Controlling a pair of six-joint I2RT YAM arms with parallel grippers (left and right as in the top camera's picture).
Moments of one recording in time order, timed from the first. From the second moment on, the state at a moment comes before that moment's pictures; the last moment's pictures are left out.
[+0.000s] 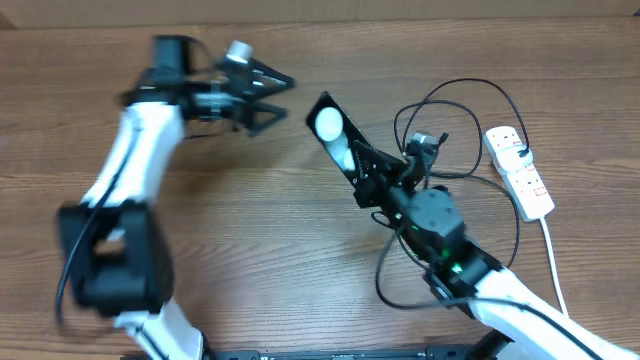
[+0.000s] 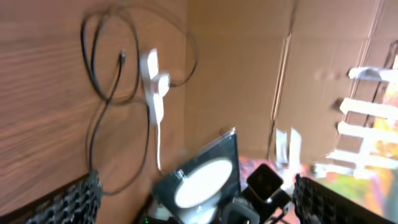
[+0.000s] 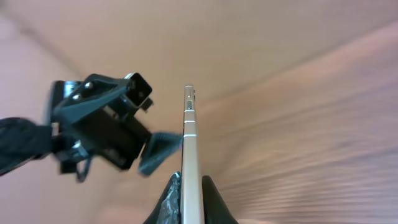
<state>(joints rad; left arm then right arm) 0.03 1.89 1.51 -0.58 1.33 -0.59 0.67 1.14 0.55 0.48 0.13 0.78</state>
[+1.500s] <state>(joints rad) 0.73 1.08 0.56 -0.87 1.38 -0.12 0.38 1.32 0.55 0.52 -0.59 1.52</state>
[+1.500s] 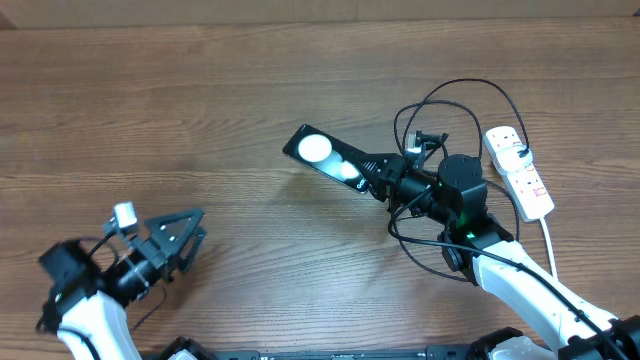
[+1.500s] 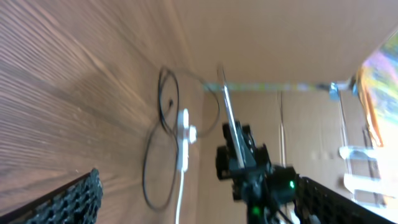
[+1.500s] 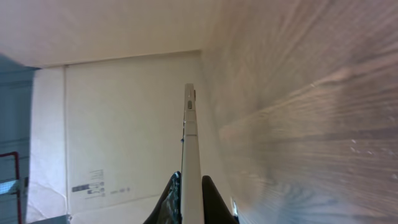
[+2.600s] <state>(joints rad) -0.18 1.26 0.57 0.40 0.75 -1.47 0.60 1.32 0.55 0.53 -0.31 1.67</state>
